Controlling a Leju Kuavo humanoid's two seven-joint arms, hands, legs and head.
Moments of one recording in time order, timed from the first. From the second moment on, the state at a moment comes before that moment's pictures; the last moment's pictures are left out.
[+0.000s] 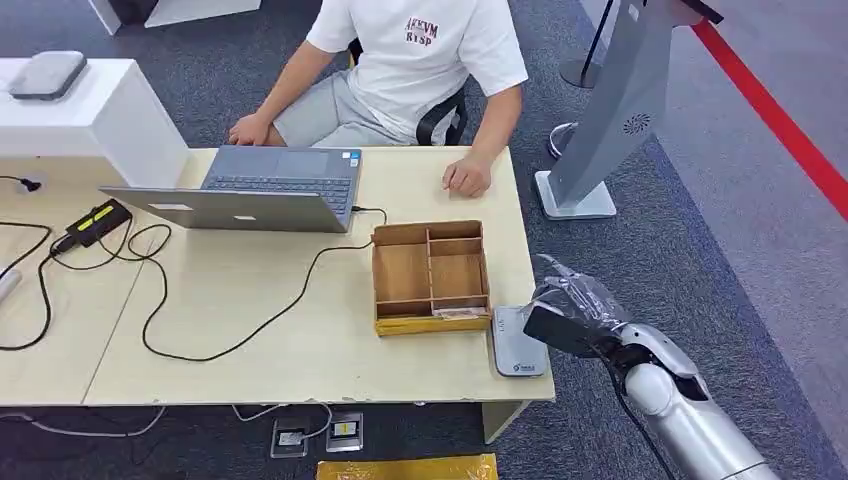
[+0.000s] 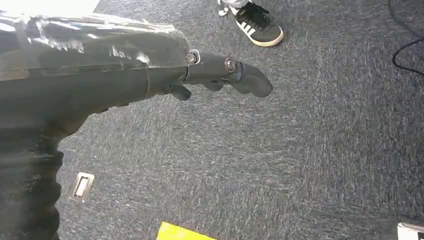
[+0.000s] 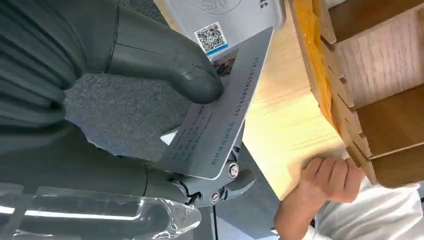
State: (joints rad) left arm -0.12 0.13 -0.08 -0.19 -0.01 0.40 -0.16; right arm -0.28 -0.47 0.37 -1.32 0.65 0.12 -0.07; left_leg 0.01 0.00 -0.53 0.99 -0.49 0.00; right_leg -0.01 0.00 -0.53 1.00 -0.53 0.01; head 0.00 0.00
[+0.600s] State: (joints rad) left arm -0.12 0.14 -0.08 -0.19 -0.01 0.40 -0.16; right arm -0.28 -0.47 0.37 -1.31 0.65 0.12 -0.07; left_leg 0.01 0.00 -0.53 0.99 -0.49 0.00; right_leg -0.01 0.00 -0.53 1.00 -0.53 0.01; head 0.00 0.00
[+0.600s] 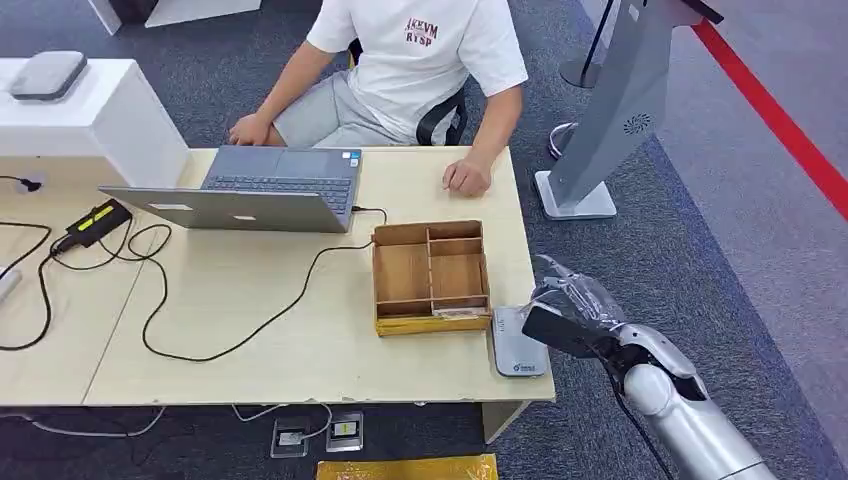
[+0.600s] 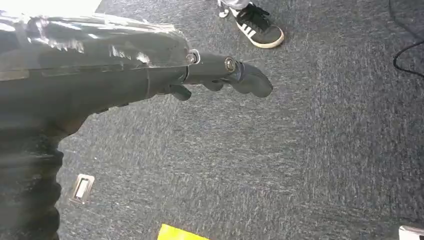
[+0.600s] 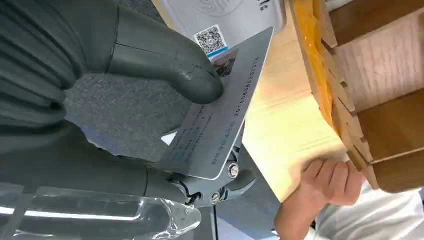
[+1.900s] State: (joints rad) left arm -0.12 0.14 -0.08 -0.19 -0.01 0.40 -0.14; right arm -0.34 -0.45 0.42 -1.09 0.68 0.05 -0.13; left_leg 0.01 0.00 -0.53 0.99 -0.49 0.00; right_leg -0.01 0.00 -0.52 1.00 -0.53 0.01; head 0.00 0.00
